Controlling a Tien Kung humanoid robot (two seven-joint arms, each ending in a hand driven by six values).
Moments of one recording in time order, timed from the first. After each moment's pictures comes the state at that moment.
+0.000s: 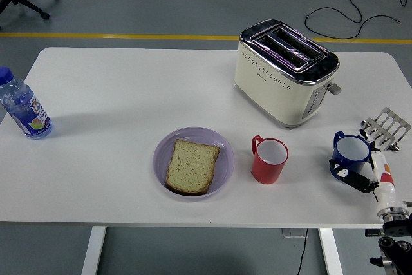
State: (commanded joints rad) left arm -0.10 0.02 -0.72 -0.18 1.44 -0.10 0.40; right arm 0.10 -0.20 1.16 1.00 -1.35 -0.48 0.34
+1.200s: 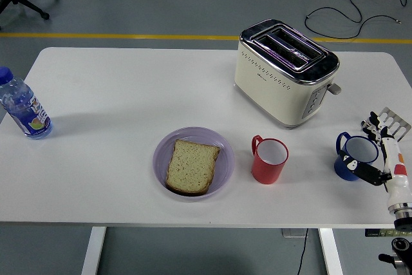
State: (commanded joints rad) left arm -0.10 0.03 -0.72 -0.18 1.45 -0.11 0.40; right arm -0.01 -0.25 1.22 1.34 -1.40 -0.48 0.32
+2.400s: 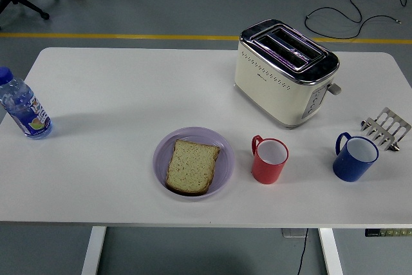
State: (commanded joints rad) left arm -0.09 0.03 -0.72 -0.18 1.44 -0.12 0.39; right arm 0.04 -0.28 1.73 1.53 -0.52 -0.22 0.07
